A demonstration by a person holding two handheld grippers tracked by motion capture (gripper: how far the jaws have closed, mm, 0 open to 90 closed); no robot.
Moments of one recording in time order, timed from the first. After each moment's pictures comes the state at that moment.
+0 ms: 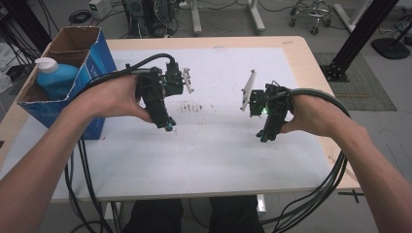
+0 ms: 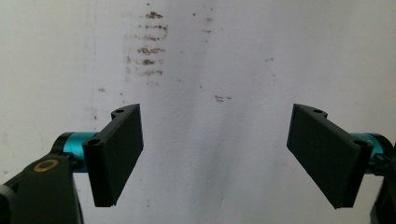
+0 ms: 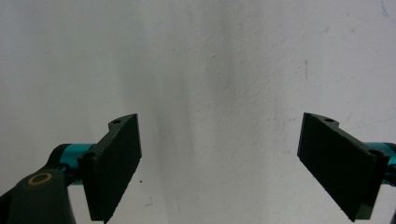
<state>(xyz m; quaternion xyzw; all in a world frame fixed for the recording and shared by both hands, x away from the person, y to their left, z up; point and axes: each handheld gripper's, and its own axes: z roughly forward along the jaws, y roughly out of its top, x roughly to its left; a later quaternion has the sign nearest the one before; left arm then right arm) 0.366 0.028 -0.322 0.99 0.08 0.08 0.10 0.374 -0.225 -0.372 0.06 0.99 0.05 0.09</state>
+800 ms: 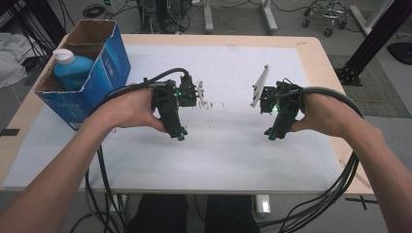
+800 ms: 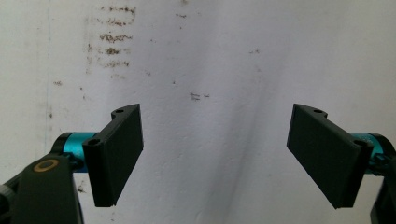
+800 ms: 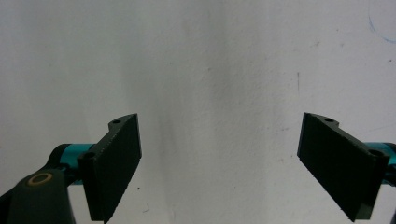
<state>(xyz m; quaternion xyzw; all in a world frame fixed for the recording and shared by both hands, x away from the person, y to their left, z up) 0.354 0.029 -0.349 0.99 0.10 0.07 0.10 0.377 -0.220 -0.367 0.06 0.99 0.05 0.09</state>
